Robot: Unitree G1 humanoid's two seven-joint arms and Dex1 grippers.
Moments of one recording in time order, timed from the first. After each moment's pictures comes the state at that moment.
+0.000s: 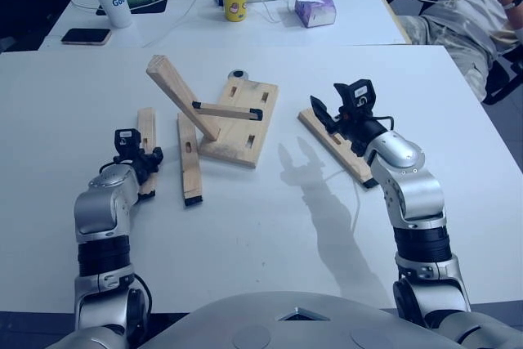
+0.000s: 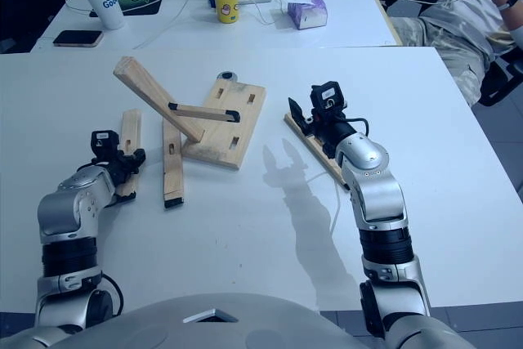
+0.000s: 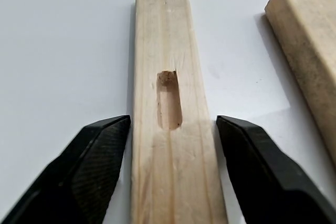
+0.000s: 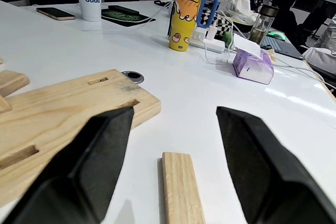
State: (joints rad) left arm -0.15 0.32 0.22 -0.10 -0.15 0.91 -0.09; right arm -0.25 -0.31 0.05 -0.24 0.12 0.51 0.33
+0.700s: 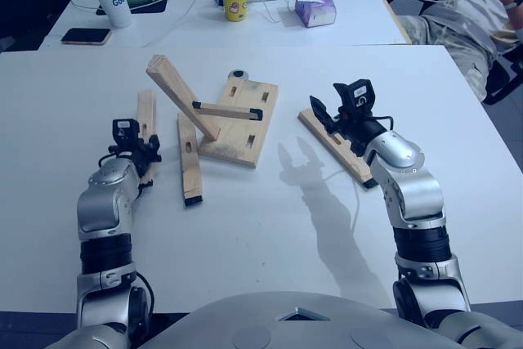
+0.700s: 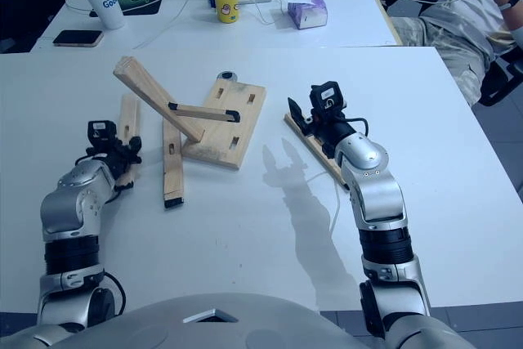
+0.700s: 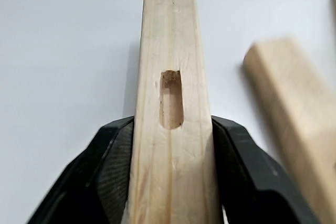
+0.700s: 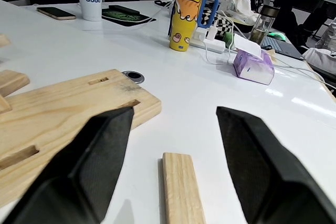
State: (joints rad) left arm -0.20 0.30 0.25 -0.09 -0.16 0.67 -0.09; right arm -0.26 -0.31 0.05 -0.23 0.12 0.50 0.33
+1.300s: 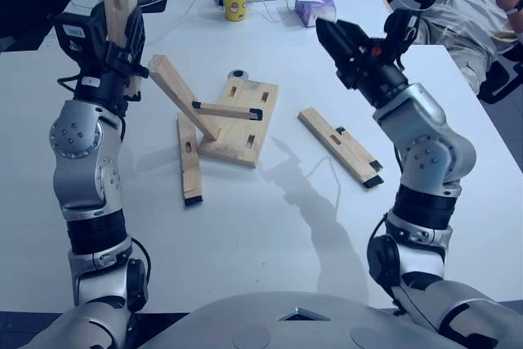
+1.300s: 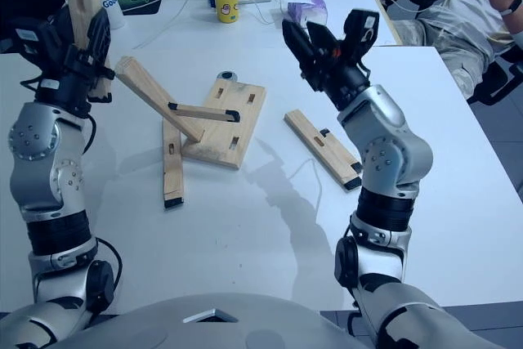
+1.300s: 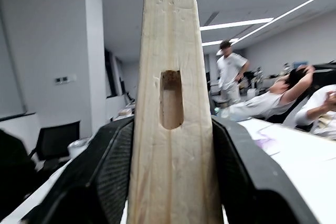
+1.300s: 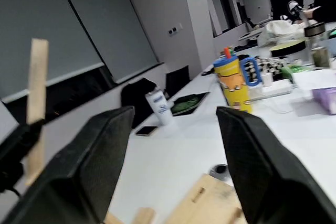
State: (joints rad) left arm -0.36 0.34 0.26 -0.34 -0.32 0.31 -0.28; right arm -0.58 -0.13 -0.36 -0.24 0.95 0.86 0.18
